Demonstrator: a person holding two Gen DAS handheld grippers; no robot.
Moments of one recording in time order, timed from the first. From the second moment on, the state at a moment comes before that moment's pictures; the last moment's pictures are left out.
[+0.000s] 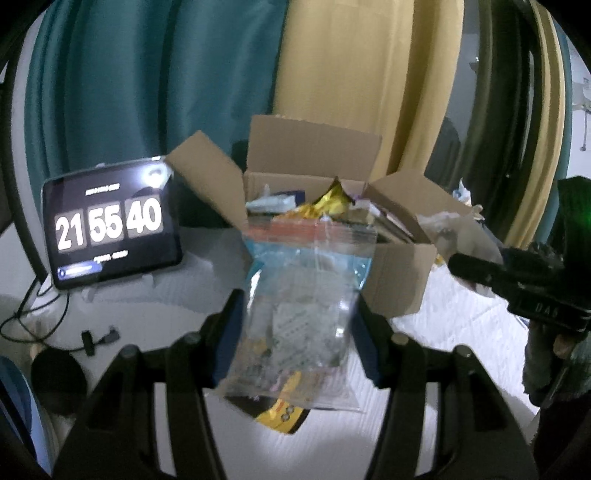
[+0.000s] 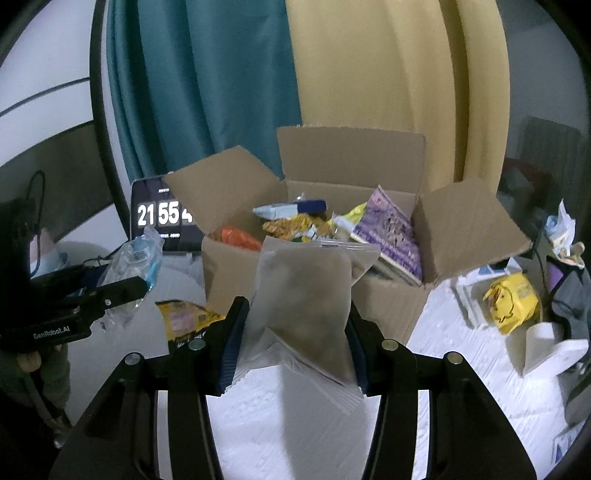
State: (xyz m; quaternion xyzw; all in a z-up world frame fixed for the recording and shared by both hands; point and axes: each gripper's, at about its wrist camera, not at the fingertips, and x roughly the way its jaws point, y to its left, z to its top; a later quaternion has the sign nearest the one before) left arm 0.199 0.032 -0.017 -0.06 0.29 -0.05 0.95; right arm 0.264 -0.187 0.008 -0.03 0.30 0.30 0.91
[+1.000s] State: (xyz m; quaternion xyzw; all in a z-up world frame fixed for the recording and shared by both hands) left arm 0.324 0.021 -0.004 -0.04 0.27 -0.07 0.96; right arm 0.340 -0.216 0.010 -0.02 0.29 0.26 0.92
